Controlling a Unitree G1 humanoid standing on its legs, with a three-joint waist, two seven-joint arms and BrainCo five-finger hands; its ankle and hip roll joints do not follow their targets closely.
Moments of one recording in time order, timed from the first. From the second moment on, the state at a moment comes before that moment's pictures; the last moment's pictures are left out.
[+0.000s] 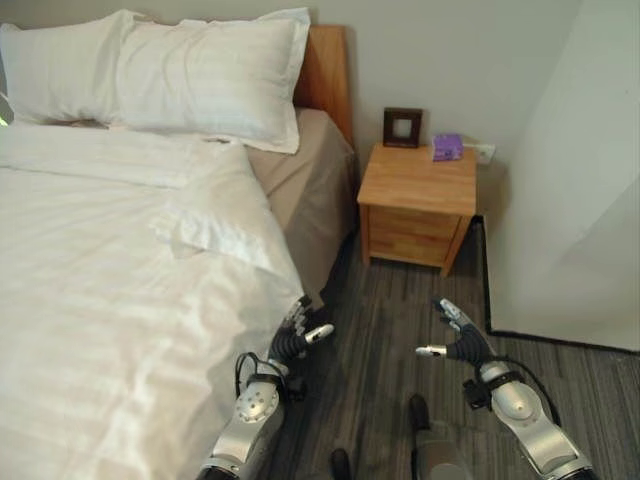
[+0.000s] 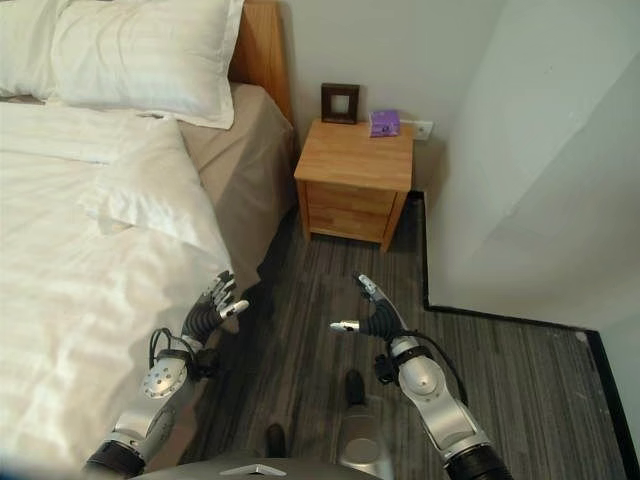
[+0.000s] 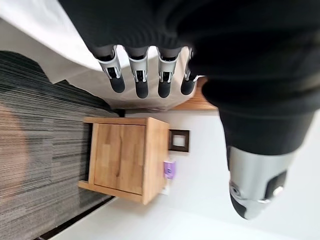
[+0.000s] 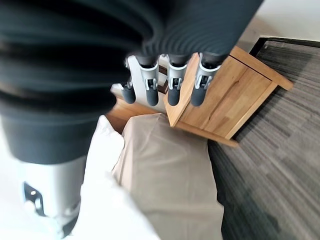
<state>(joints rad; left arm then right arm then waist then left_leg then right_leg) 0.05 0.32 -0.31 0.26 -0.38 -0.18 0.10 0.07 -0.42 0.30 0.08 -0.04 -0.10 -0.06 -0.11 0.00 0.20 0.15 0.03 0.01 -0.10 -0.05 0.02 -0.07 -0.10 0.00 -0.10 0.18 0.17</state>
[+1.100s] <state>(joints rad) 0.07 0.34 -0.25 0.22 -0.39 -0.14 0.06 -0.12 -0.47 0.36 -0.07 -0.09 -0.08 -0.06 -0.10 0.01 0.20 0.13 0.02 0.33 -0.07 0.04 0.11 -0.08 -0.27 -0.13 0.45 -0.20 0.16</state>
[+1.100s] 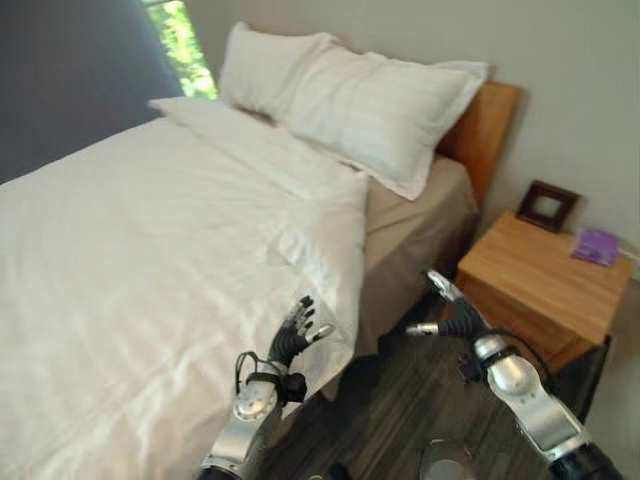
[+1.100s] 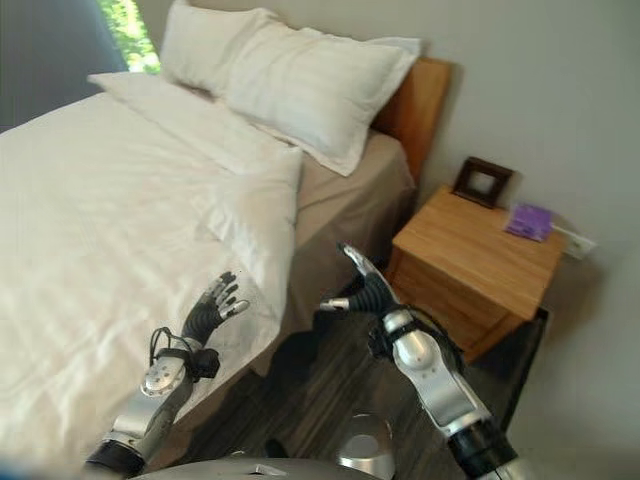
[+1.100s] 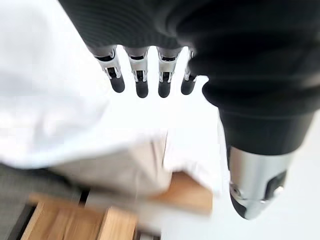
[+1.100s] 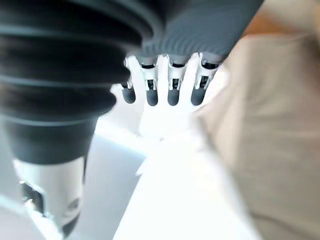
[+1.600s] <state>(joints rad) 0.06 0.38 -0.17 0.28 -0.47 -0.19 0.10 -0.66 -0.48 0.45 0.30 -0.28 -0.02 -0.17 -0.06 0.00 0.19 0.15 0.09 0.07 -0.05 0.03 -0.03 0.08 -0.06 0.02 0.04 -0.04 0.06</state>
